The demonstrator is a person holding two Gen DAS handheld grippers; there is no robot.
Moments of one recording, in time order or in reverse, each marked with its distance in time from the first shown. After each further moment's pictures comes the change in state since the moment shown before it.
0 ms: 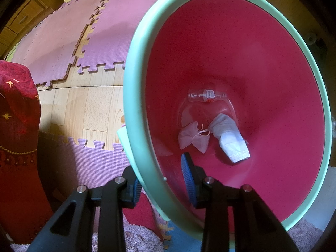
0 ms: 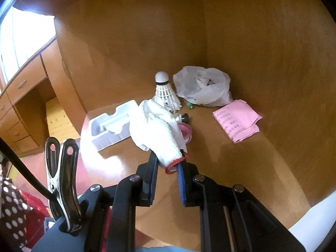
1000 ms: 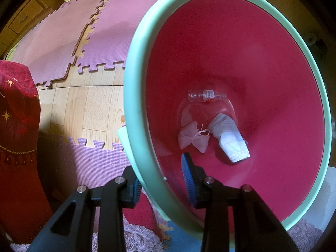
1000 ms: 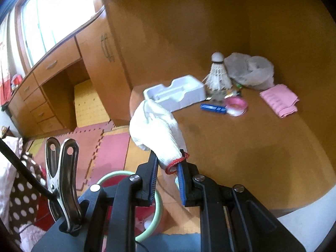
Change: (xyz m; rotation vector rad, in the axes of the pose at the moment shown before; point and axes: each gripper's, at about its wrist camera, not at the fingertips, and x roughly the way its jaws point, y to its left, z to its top) left arm -0.001 -0.002 -0.001 -0.001 0.001 -0.002; right arm -0.014 0.065 -0.049 -0.099 0.051 0.178
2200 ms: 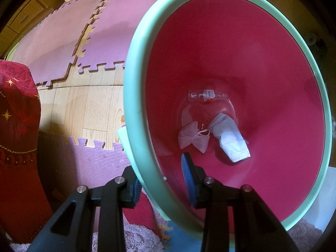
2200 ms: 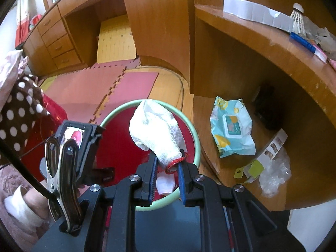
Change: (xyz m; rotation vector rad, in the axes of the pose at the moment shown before) left arm 0.000 0.000 0.000 0.000 0.000 0.000; right arm 0.087 0.081 -0.104 -0.244 0.301 0.104
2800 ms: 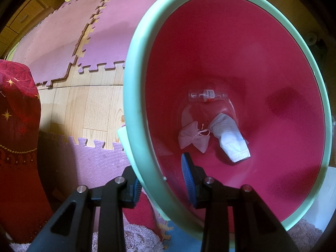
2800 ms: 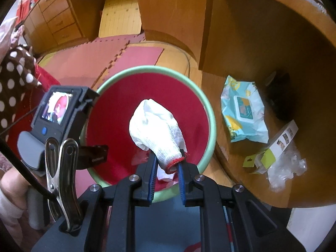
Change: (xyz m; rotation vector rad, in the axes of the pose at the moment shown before) left arm 0.000 0.000 0.000 0.000 0.000 0.000; right arm 0.053 0.019 -0.021 -0.073 0.145 -0.013
